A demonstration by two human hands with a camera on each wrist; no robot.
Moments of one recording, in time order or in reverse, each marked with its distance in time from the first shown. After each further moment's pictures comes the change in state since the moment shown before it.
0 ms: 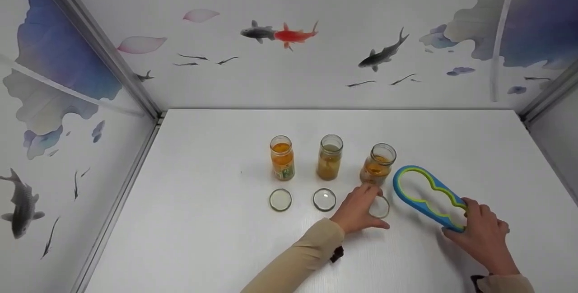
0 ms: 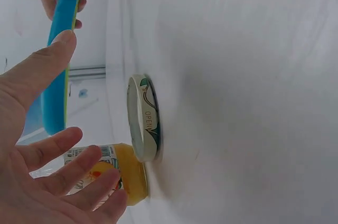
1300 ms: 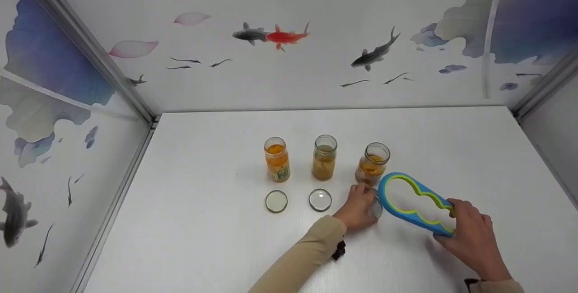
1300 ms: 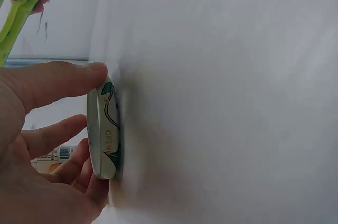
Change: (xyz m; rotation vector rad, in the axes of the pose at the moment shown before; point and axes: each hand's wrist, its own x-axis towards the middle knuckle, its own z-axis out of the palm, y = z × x) left_hand 0.019 -0.009 0.023 0.031 -0.086 -0.092; right_hand -0.015 -0.019 0.004 0.020 0.129 -0.128
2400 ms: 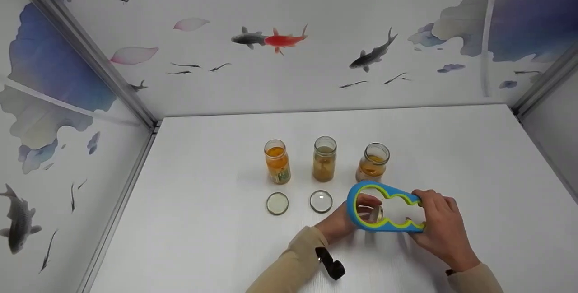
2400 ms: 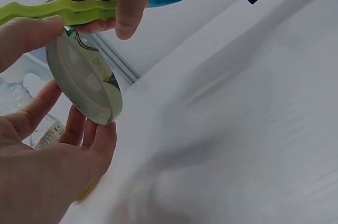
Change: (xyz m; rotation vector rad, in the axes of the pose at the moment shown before) left_hand -0.037 -0.019 -0.012 -0.997 -0.078 0.205; right_hand 0.016 -0.042 0.019 -0.013 0.169 -0.319
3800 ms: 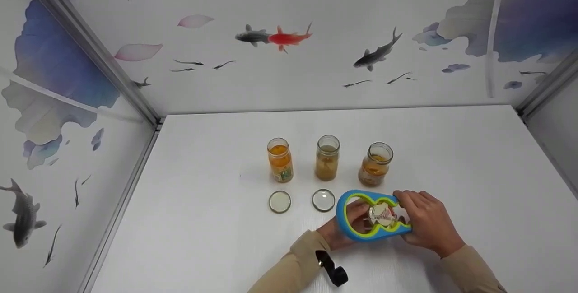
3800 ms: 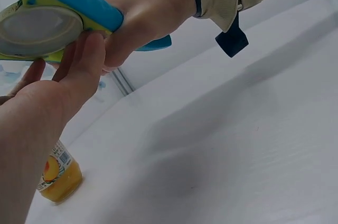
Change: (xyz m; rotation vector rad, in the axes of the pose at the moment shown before) left_hand -0.016 0.013 0.008 -0.663 -0.052 -0.262; right_hand 0.019 0.001 0.021 -0.035 -0.005 -0.294
